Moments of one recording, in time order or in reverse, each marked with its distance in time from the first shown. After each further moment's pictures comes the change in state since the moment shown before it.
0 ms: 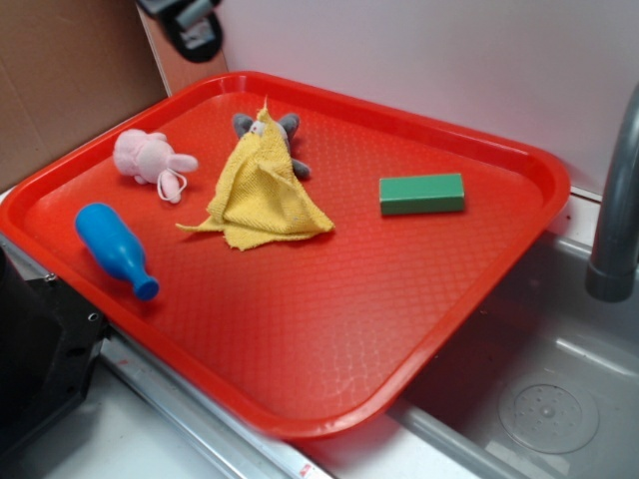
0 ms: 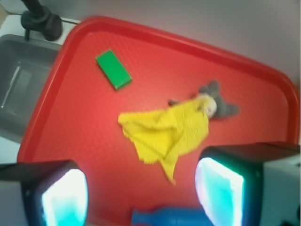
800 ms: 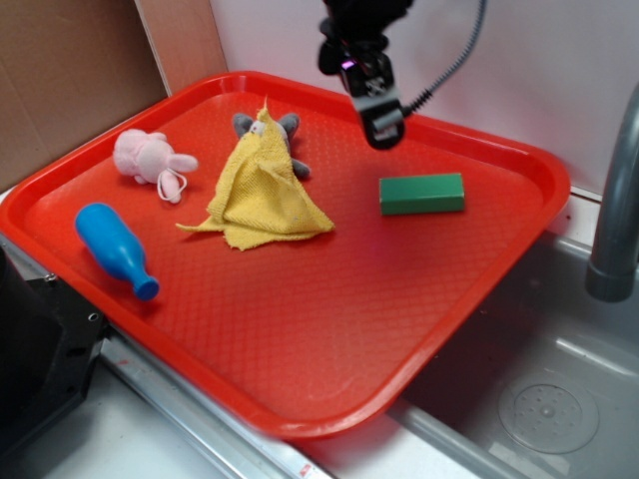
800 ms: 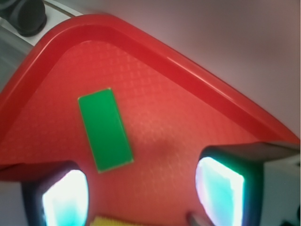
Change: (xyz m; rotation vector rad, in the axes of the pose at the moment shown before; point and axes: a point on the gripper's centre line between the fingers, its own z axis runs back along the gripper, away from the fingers) arm 0.084 -0.008 -0.115 -0.019 0.063 -0.279
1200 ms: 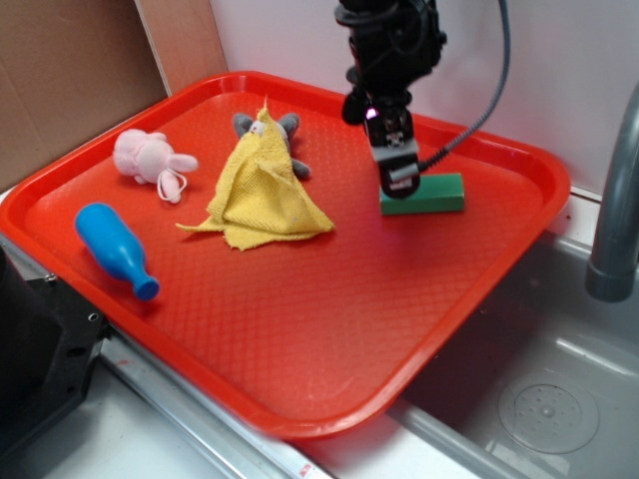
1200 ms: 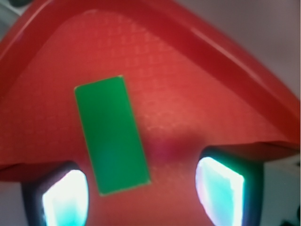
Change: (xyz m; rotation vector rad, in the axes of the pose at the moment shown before) arm 0.002 -0.014 -0.035 -0.027 0.058 -0.071
